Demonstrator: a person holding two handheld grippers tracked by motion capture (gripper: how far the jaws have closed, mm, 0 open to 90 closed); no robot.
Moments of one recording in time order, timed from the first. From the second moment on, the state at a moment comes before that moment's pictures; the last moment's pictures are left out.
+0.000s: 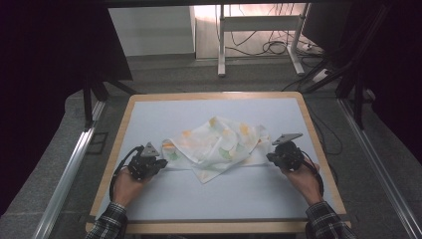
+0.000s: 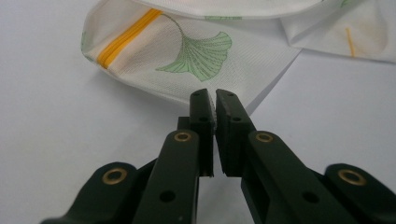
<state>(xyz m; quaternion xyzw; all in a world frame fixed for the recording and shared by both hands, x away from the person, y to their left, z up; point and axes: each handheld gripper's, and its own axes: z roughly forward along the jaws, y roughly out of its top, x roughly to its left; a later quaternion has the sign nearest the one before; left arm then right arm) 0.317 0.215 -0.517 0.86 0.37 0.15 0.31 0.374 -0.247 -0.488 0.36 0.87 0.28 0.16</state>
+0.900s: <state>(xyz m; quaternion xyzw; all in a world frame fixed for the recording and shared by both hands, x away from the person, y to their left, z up) 0.269 0.217 -0.520 0.87 0.37 0.14 0.29 0.317 -0.260 -0.488 0.34 0.89 0.28 0.13</state>
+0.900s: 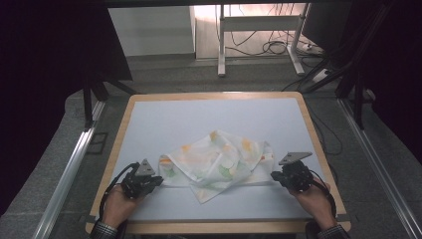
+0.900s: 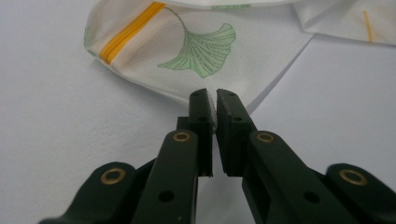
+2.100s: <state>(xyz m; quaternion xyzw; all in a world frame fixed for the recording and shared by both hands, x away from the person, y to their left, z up) 0.289 0.144 -0.502 0.88 0.27 0.13 0.38 0.325 -0.264 -0.489 0.33 0.86 0.33 0.19</state>
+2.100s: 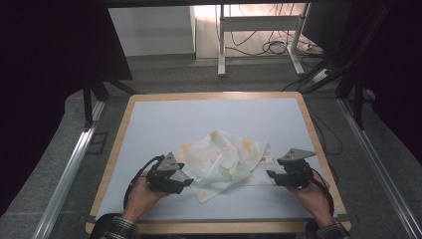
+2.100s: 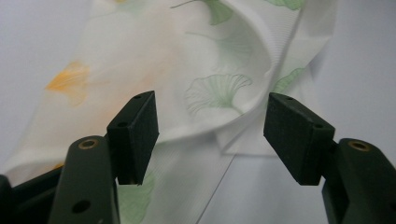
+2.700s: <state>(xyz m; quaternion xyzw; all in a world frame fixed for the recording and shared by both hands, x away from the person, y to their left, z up) 0.308 0.100 -0.496 0.88 0.25 0.12 0.39 0.325 -0.262 -0.489 0.33 0.86 0.33 0.19</state>
